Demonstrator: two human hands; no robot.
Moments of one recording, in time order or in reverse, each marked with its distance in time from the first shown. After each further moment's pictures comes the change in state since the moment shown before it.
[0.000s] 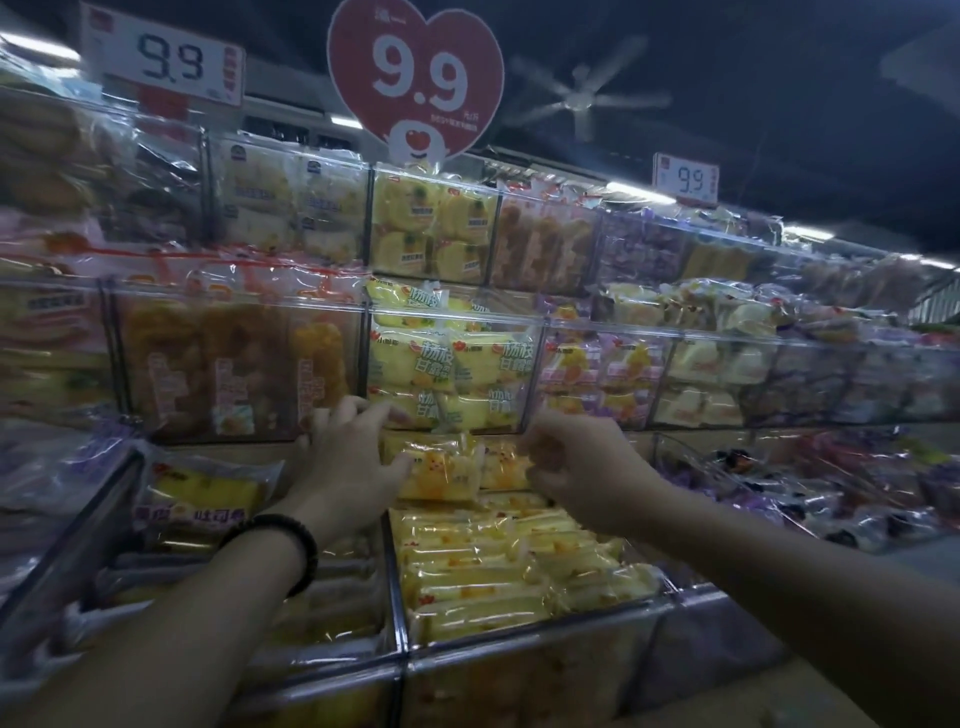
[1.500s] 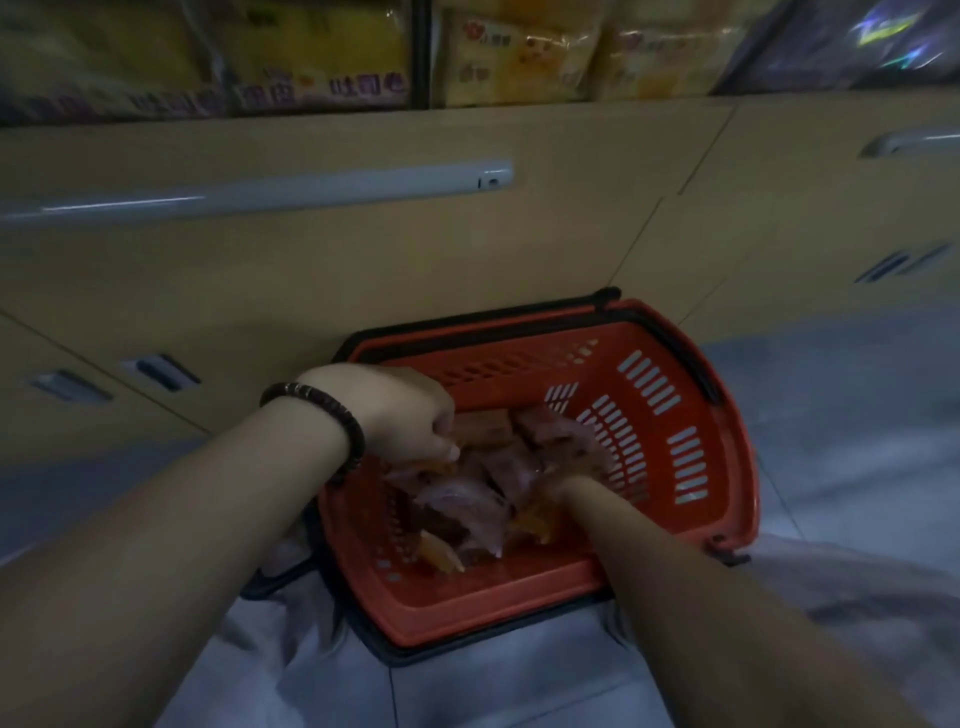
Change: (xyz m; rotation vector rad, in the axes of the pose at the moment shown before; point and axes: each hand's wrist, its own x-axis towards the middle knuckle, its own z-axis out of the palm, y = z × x) left_hand -0.347 -0.049 0.152 0.305 -1.586 0.024; right_hand -0.463 0.062 0.386 0.081 -1.317 0.929
